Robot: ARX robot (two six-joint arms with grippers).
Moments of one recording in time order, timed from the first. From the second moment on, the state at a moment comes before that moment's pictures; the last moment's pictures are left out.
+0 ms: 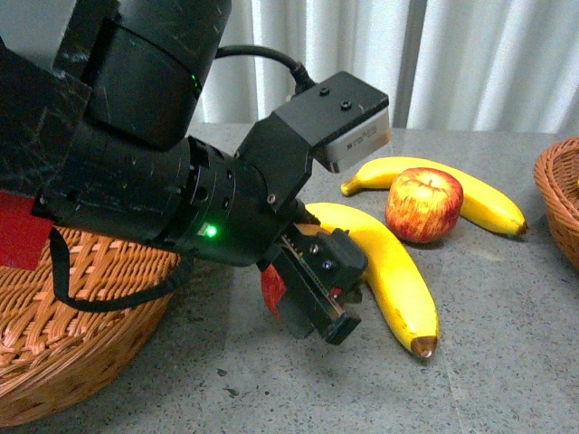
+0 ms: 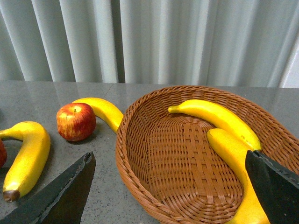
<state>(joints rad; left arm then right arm) -0.47 1.75 0.95 0.10 0.30 0.47 0.00 0.00 0.01 0.00 0.00 -0.01</state>
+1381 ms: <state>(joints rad) -0.07 1.42 0.68 0.28 -0.28 -0.16 0.00 0.00 0.01 0.00 0.00 -0.01</state>
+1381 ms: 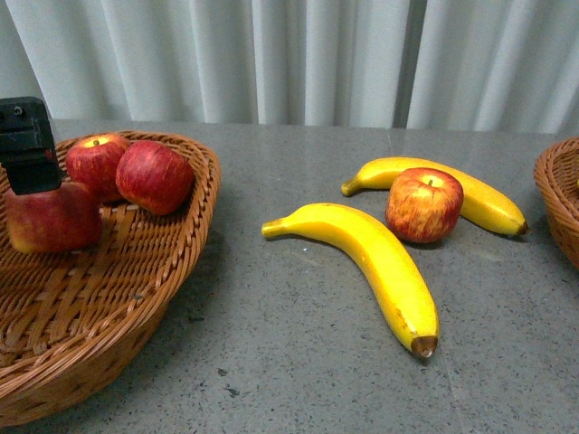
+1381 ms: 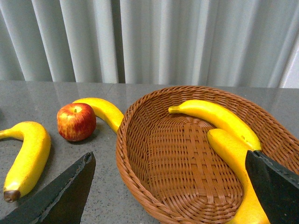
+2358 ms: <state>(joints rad) -0.50 1.82 1.13 0.27 0.11 0.12 0.00 0.00 0.01 0.00 0.00 -0.01</state>
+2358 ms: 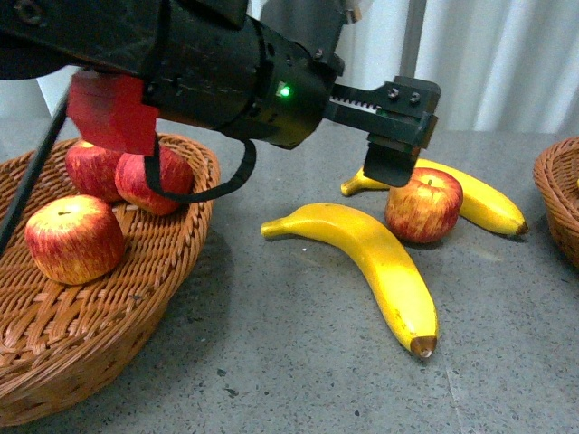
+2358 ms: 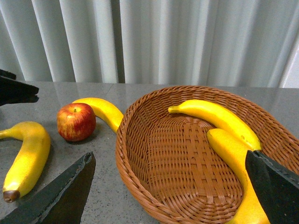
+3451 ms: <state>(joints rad) -0.55 2.17 1.44 0.13 0.26 0.27 0.00 0.00 0.01 -0.01 0.00 -0.01</state>
